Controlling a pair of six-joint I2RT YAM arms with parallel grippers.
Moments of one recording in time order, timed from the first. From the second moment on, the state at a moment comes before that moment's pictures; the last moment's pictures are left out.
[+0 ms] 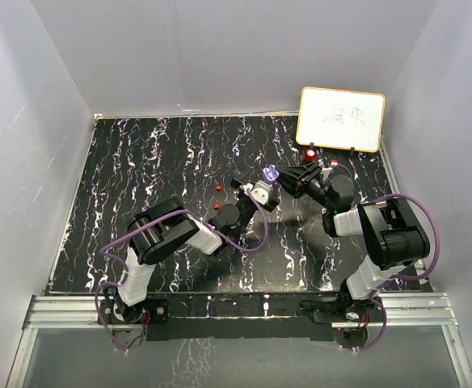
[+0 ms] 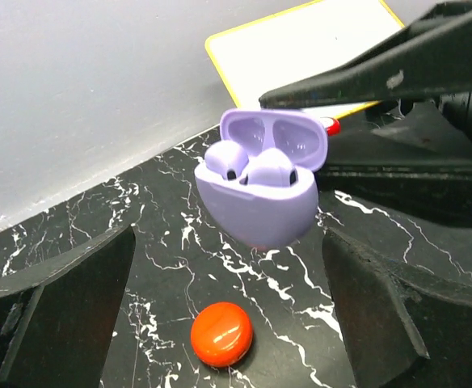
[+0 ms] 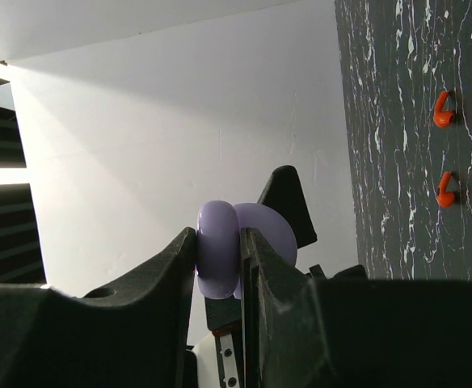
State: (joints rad) left arm -0.99 2.04 0.82 1.44 -0.42 0.35; right arm 0.14 1.65 0.47 1.25 -0.63 1.78
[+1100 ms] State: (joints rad) left arm -0.94 2.03 0.79 1.41 -0.48 0.36; right arm 0.14 1.63 0.44 1.18 -0.62 1.75
